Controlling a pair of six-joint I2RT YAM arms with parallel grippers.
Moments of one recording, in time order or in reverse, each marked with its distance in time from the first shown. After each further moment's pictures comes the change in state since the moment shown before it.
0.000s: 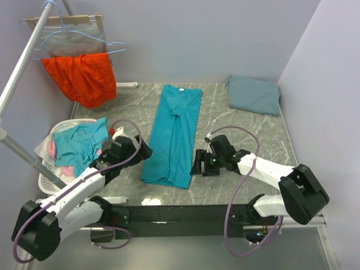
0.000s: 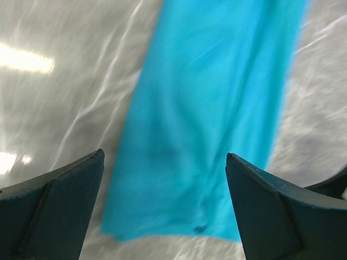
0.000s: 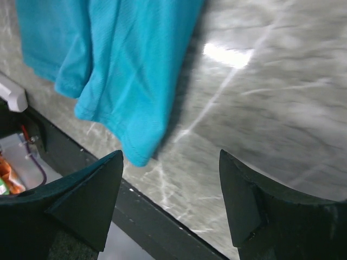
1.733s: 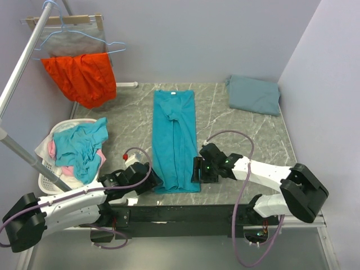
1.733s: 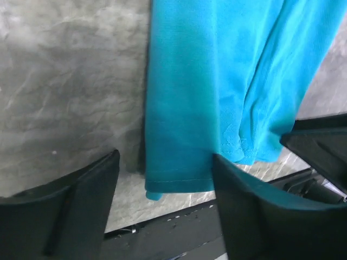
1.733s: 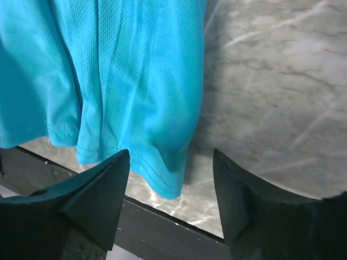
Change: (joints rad) left arm -0.425 -0.078 -0.214 -0.062 -0.018 -0.432; right arm 0.204 0.014 0.027 -0.126 0.263 0.162
